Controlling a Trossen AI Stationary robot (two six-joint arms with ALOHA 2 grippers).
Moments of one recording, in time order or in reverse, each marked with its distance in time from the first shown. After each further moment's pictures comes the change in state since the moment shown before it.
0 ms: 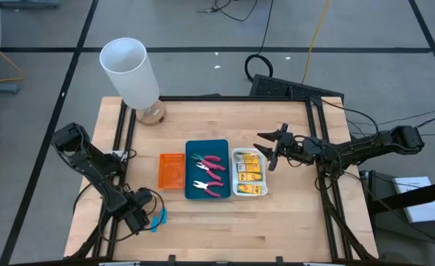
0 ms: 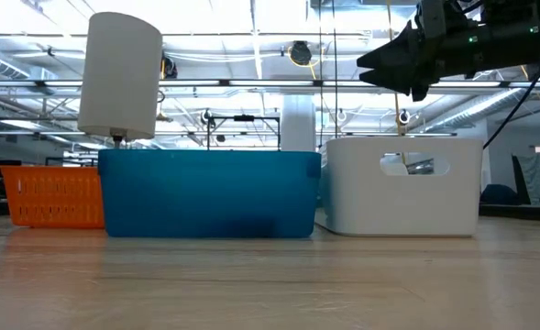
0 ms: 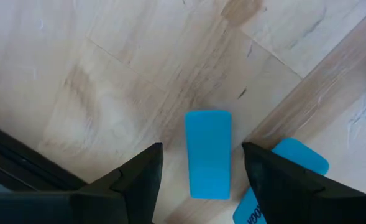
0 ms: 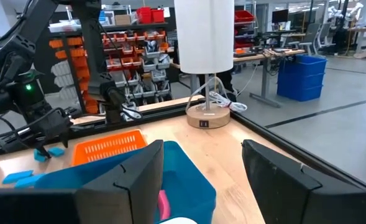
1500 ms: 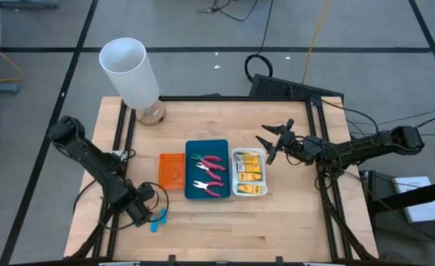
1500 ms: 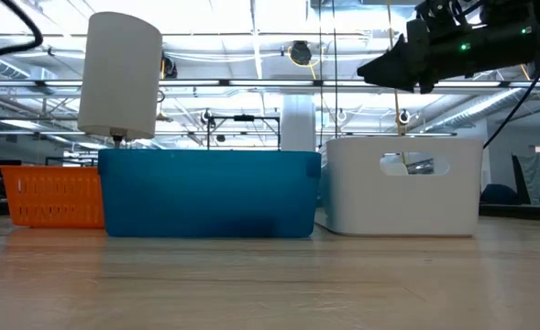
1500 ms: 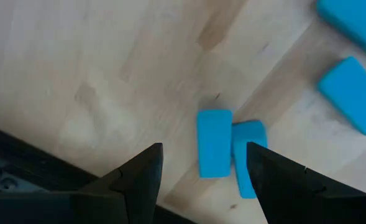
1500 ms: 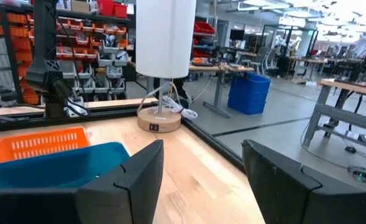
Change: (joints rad) left arm 0.105 -0.148 0.050 -0.155 0.070 0.128; right arm -0.016 0.000 -0.001 0.020 0.158 -0.186
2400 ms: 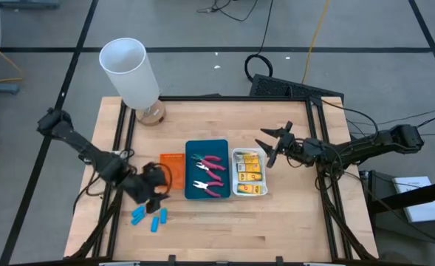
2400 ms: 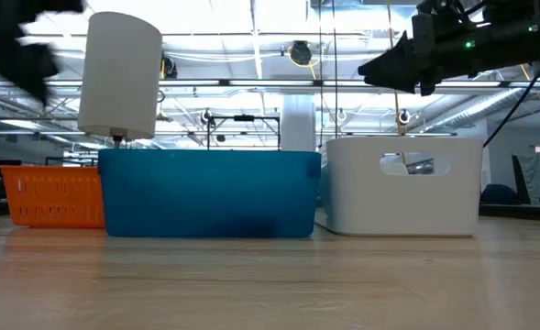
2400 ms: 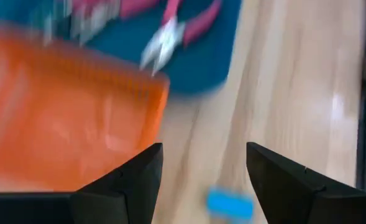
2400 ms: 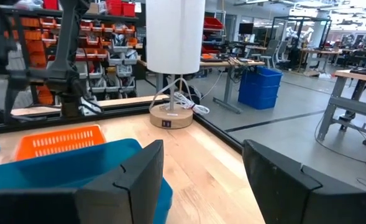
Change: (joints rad) left arm 0.196 -0.294 0.001 0.318 -0.441 0.531; right arm 0.039 0.000 0.000 -0.021 0.003 0.052
